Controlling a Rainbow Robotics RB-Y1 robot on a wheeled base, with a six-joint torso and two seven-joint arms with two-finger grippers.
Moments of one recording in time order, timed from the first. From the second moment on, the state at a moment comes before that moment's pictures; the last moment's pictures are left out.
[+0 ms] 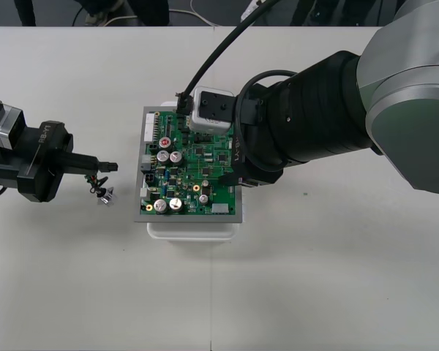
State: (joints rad) right arm -0.79 -0.57 0.42 -2.21 2.17 -1.57 -1.14; left arm -0.61 1.07 -0.64 -1.13 -0.41 -1.54 -0.42
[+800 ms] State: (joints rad) right arm -0.79 -0.53 0.42 -2.18 2.14 -1.57 -1.14; left arm -0.64 1.05 -0.64 -1.12 -0.46 -1.54 -0.42
